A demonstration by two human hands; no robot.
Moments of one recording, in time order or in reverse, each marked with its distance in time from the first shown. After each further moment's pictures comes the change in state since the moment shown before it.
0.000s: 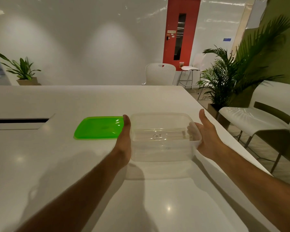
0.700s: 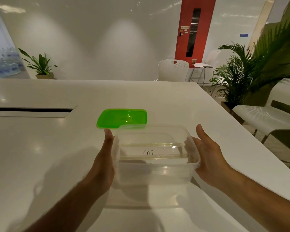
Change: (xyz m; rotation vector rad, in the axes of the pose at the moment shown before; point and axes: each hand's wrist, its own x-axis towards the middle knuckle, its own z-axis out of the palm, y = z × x) left_hand -0.165 0.029 -0.064 0.077 0.174 0.014; right_hand -0.098 0.054 0.079 0.170 -0.214 0.026
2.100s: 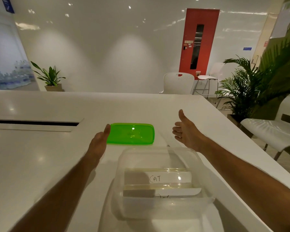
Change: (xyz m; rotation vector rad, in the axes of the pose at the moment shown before) left_hand 0.121 0.051 -0.062 0.543 0.303 0.188; right_hand 0.161 -0.045 0.023 -0.358 0.134 0.017
